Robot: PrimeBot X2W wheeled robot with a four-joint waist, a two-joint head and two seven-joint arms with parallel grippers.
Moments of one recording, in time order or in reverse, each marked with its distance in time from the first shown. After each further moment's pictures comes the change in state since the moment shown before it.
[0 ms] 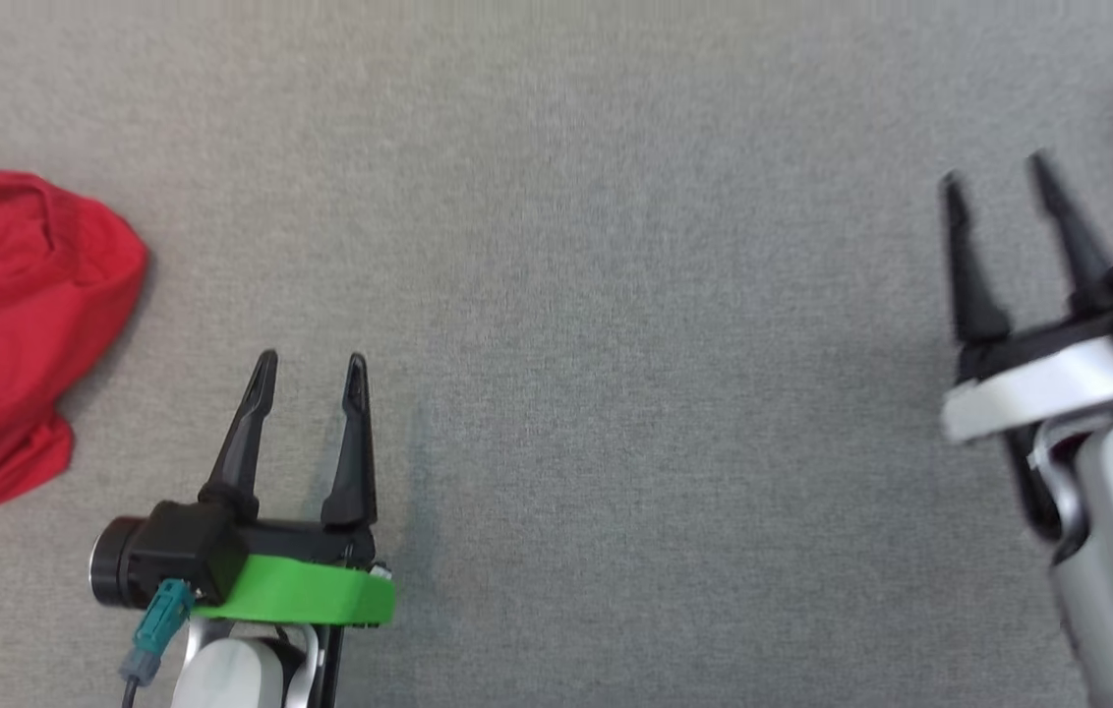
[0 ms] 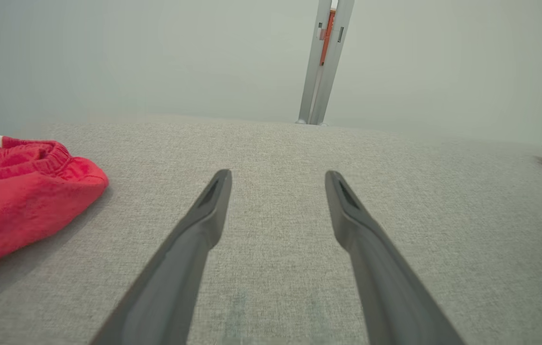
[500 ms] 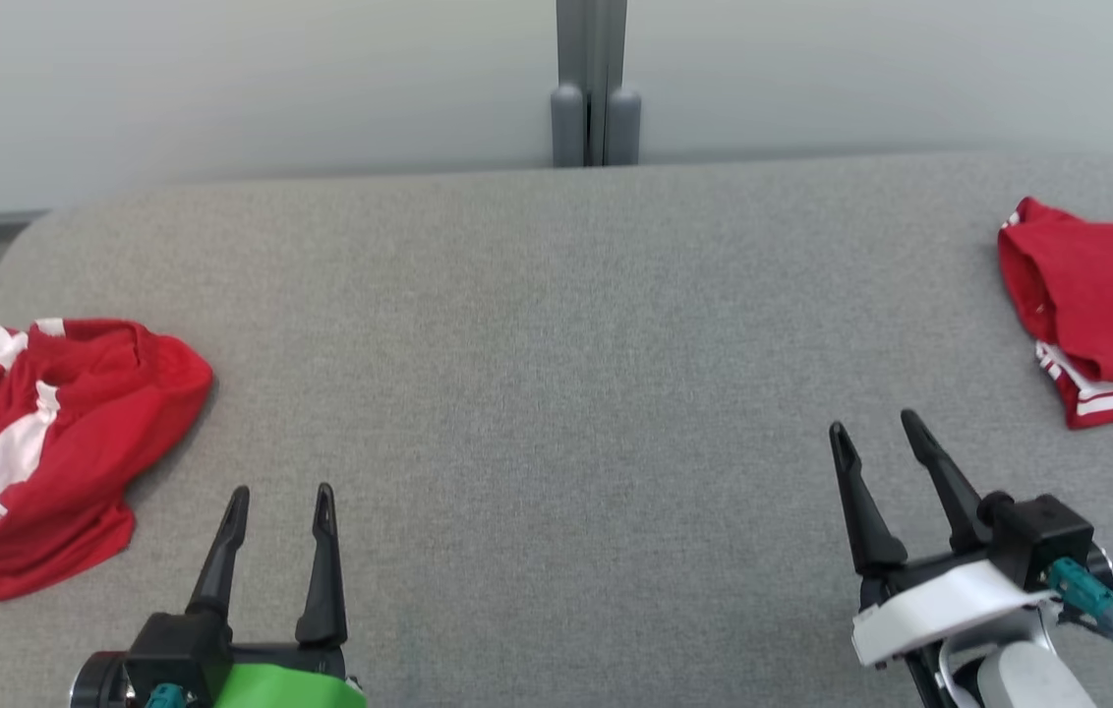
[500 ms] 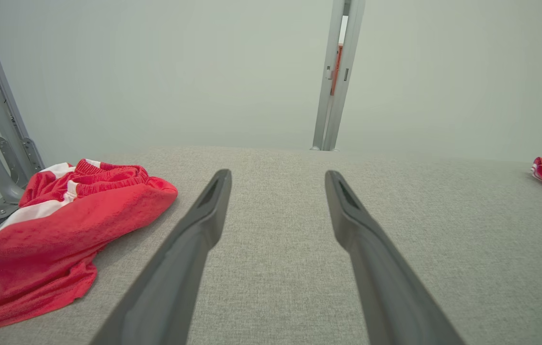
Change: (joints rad) left arm 0.186 -0.002 0.077 0.036 0.046 0.008 0.000; right arm 0.355 0.176 0.045 -0.061 -0.013 0.000 0.000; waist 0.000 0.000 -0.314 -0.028
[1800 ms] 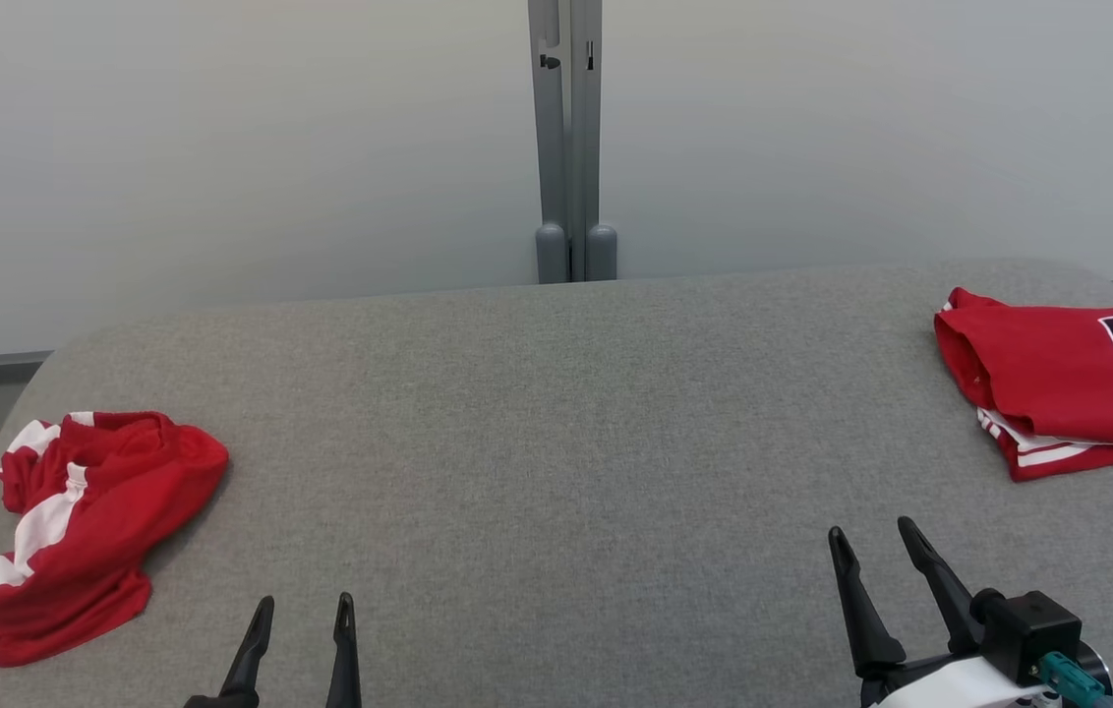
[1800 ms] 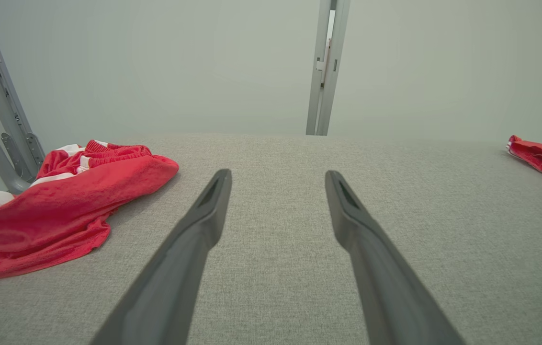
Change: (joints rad) left arm 0.126 0.000 -0.027 0.076 0.012 0.028 0.000; right arm 0.170 0.025 0.002 -0.010 -0.006 0.000 0.000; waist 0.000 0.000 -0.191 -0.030
